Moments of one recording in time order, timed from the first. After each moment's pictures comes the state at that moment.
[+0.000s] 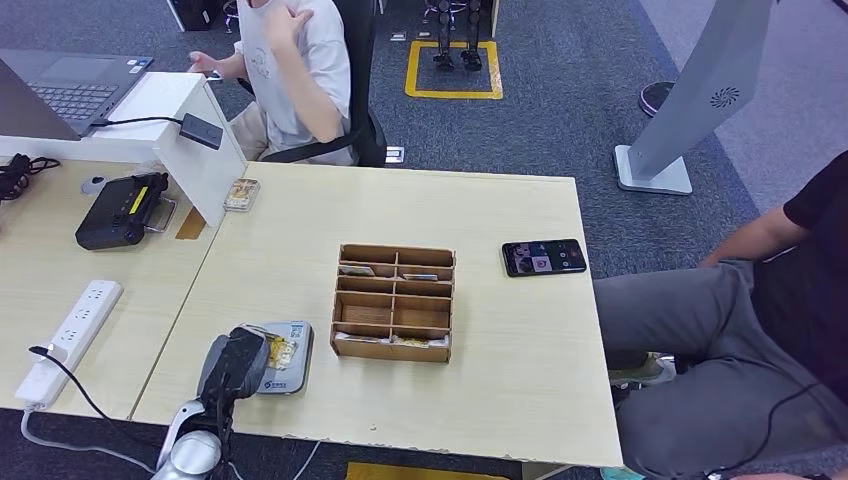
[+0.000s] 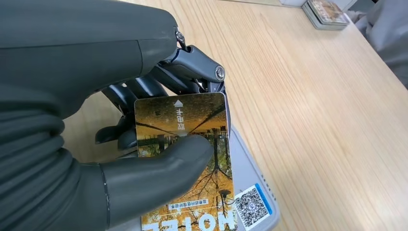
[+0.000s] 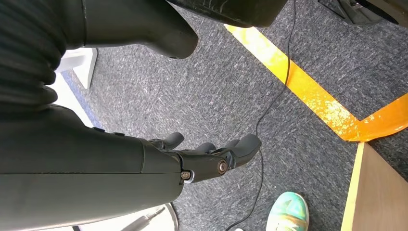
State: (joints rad) left arm -0.10 0.13 -0.24 -1.18 -0.24 0.36 -0.07; right arm -0.02 0.13 -0.19 -0.21 1.13 -0.21 0.04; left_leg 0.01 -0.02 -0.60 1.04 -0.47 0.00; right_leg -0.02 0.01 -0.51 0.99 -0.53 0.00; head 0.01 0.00
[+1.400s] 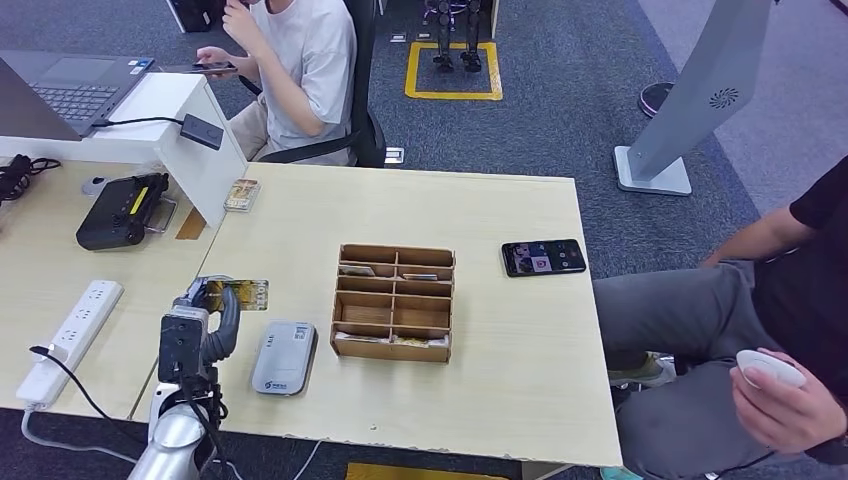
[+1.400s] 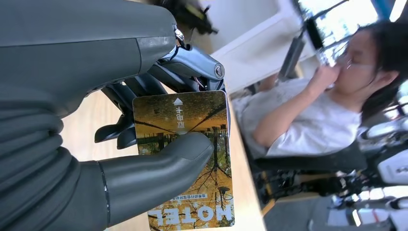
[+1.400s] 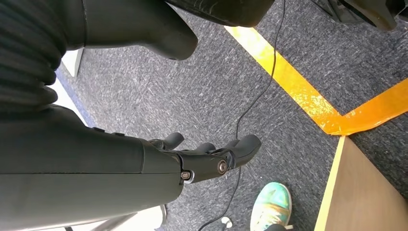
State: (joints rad) left arm -0.14 0.08 -0.13 -1.33 -0.07 0.44 -0.39; right arm -0.02 0.11 -0.04 -0.23 1.06 -0.19 0.02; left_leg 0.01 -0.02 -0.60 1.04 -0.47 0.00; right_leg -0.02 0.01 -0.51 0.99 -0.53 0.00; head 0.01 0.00
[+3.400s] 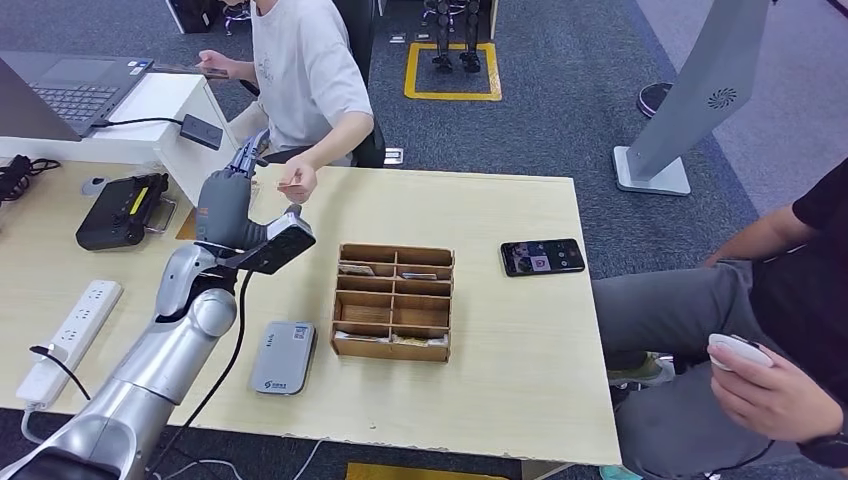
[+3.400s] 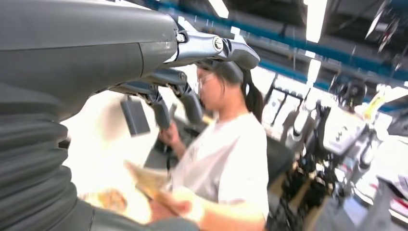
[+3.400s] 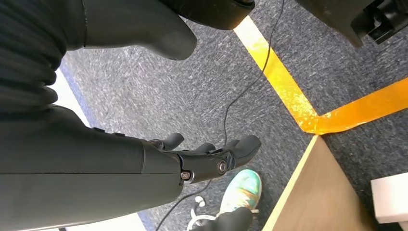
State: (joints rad) left arm -0.63 0.14 -0.40 -1.09 -0.69 0.46 -0.17; right arm -0.03 0.04 0.38 -0.31 0.77 -0.14 0.10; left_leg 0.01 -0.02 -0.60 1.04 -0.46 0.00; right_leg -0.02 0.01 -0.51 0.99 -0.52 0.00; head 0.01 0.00
